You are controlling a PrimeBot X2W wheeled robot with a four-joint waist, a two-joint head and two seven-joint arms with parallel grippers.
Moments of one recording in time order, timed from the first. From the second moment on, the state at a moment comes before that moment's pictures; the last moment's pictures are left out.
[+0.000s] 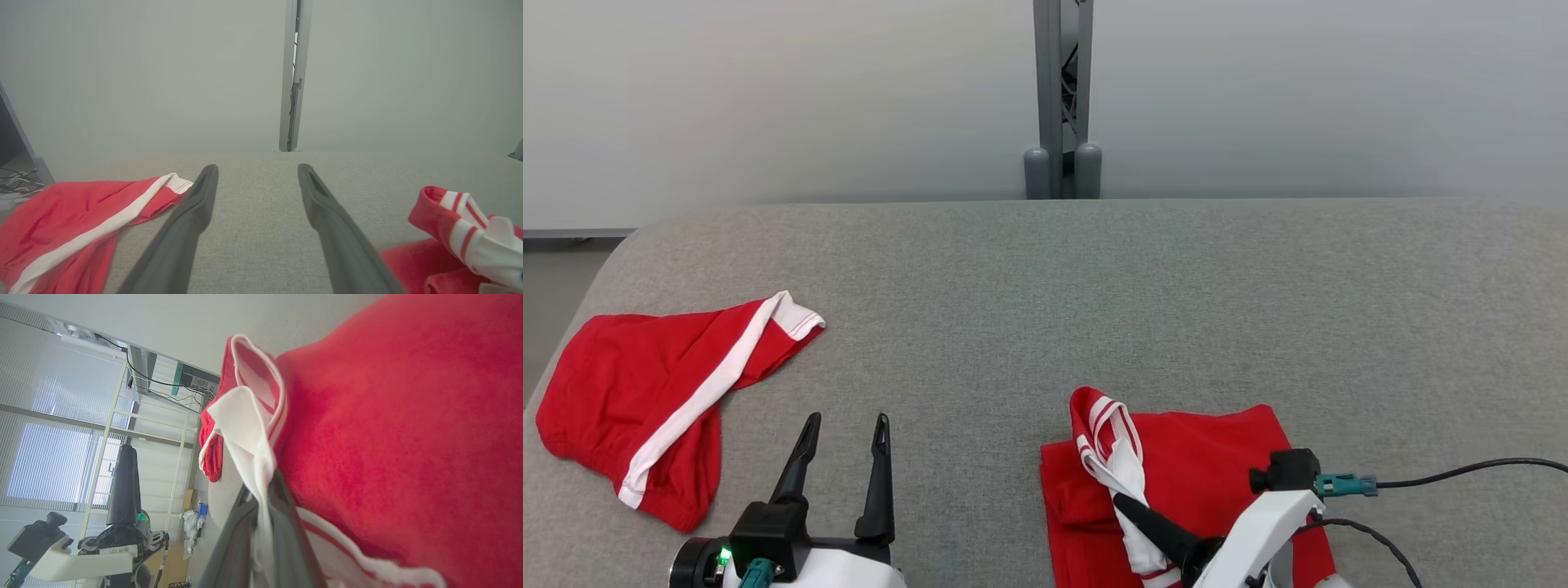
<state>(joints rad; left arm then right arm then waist) 0.03 0.05 -0.15 0.17 -0.15 0.09 -0.26 -0.24 -0.14 0.65 0.40 1.38 0.13 0.20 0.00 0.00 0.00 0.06</state>
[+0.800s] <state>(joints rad) 0.00 0.05 -0.18 0.19 -0.15 0.09 -0.26 -0.31 -0.07 0.71 0.55 1.35 0.13 0.23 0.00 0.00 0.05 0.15</state>
